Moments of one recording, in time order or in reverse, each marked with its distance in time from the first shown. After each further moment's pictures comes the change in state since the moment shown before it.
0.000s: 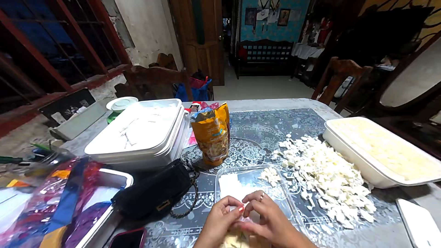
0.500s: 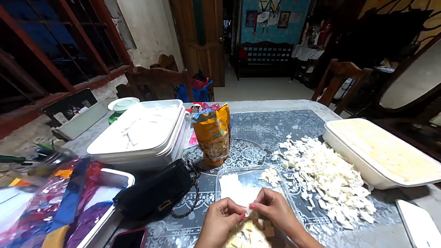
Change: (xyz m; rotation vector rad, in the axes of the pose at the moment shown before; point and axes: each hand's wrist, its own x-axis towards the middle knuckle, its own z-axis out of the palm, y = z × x) left_hand -0.007 0.005 0.000 0.164 0.068 0.217; right_hand 0.008 -0.004 -0.015 0.345 0.029 0.598
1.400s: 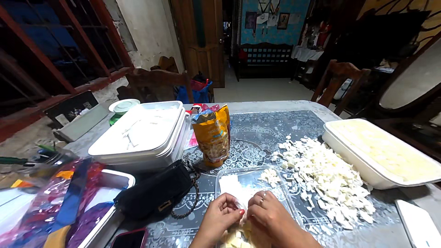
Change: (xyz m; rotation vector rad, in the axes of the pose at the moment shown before) left_hand 0.009 -0.003 -0.008 0.021 -0.070 -0.083; right_hand -0.002 0.004 0.003 -0.732 0.030 -0.845
